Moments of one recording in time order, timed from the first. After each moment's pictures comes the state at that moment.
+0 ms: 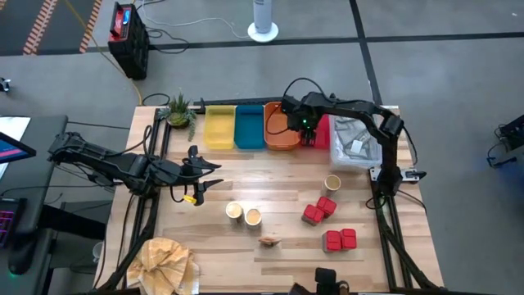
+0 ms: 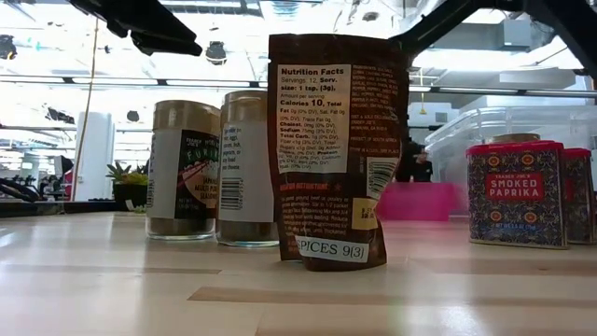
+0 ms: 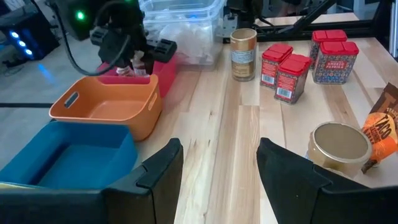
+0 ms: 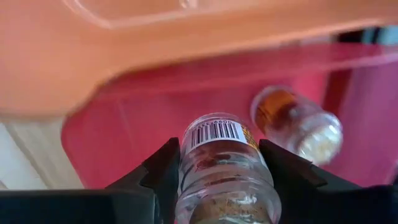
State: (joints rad) left arm -0.28 0.84 0.67 -0.21 -0.50 -0.06; right arm -0.59 1.97 1.50 -1.09 0.29 -0.46
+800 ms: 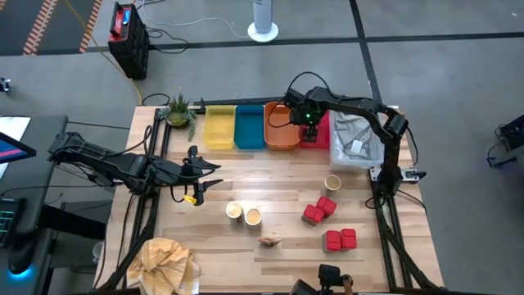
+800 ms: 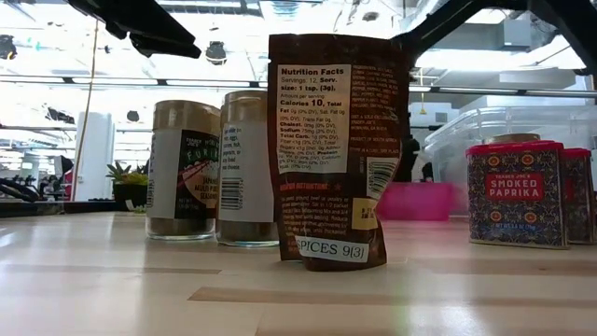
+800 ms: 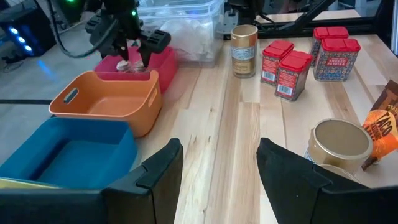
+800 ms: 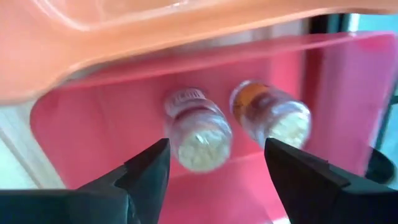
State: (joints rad) left arm -0.28 0.84 0.67 -0.22 -0.50 -0.08; right arm -0.62 1.93 1.51 -1.08 0.27 -0.45
